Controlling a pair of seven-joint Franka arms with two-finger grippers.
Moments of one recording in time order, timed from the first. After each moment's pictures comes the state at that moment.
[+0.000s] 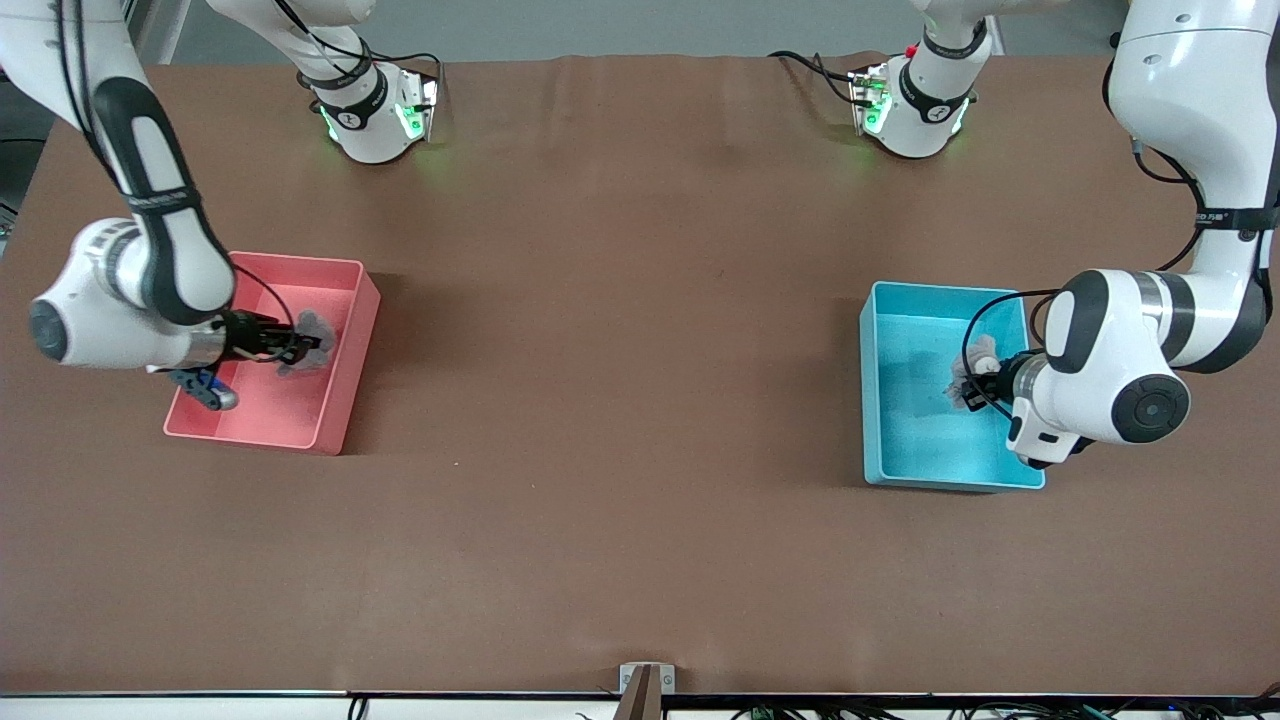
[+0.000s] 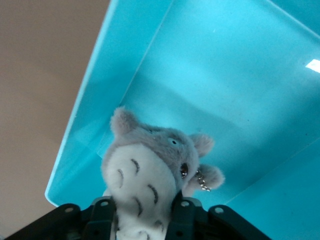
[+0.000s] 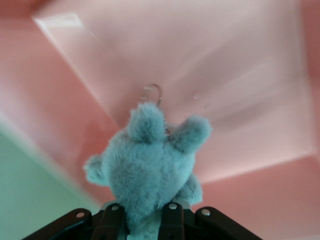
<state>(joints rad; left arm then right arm) 0.05 0.51 -0.14 -1.69 0.09 1.77 -0.62 -0.08 0.31 -0.10 -1.98 0.27 1.85 0.23</state>
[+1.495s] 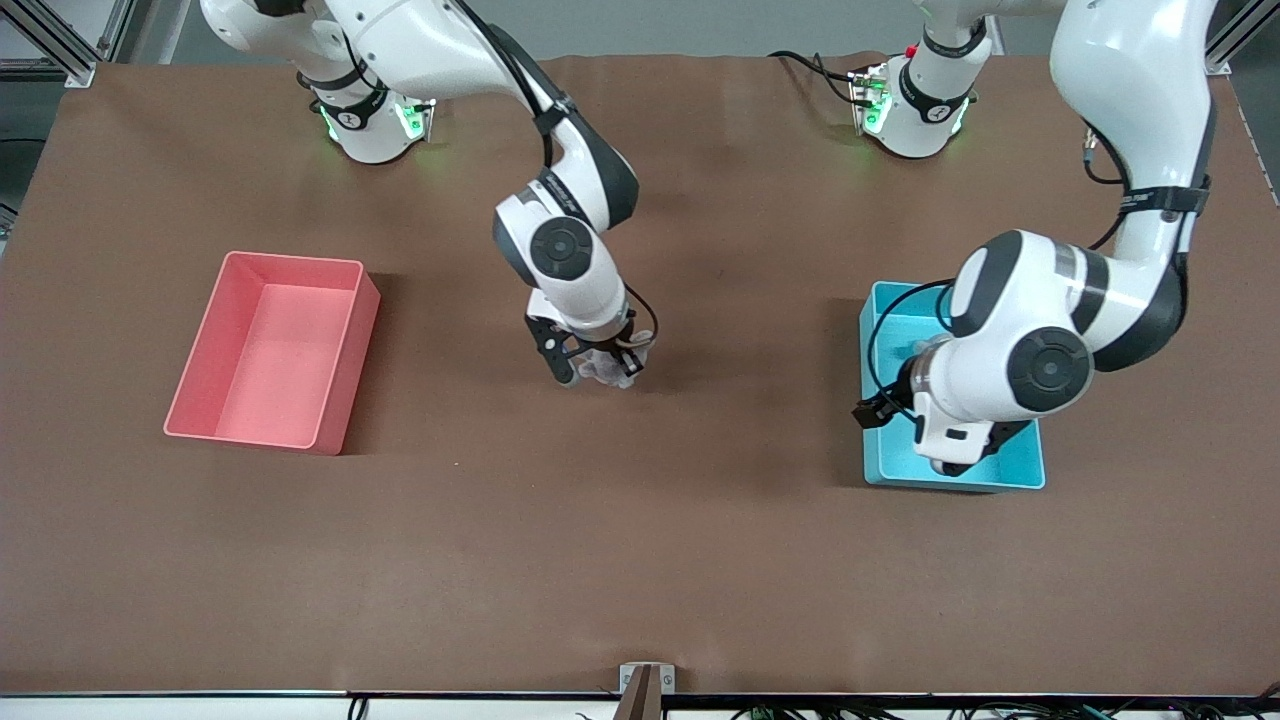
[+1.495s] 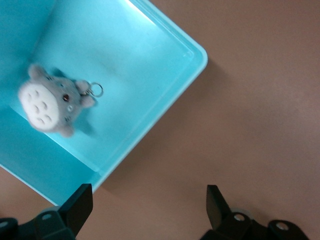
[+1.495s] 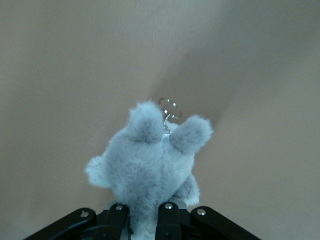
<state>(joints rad) -0.08 0.52 -0.30 -1.50 0.05 1.78 -1.01 0.83 0.67 -0.09 -1.58 0.21 2.32 1.68</state>
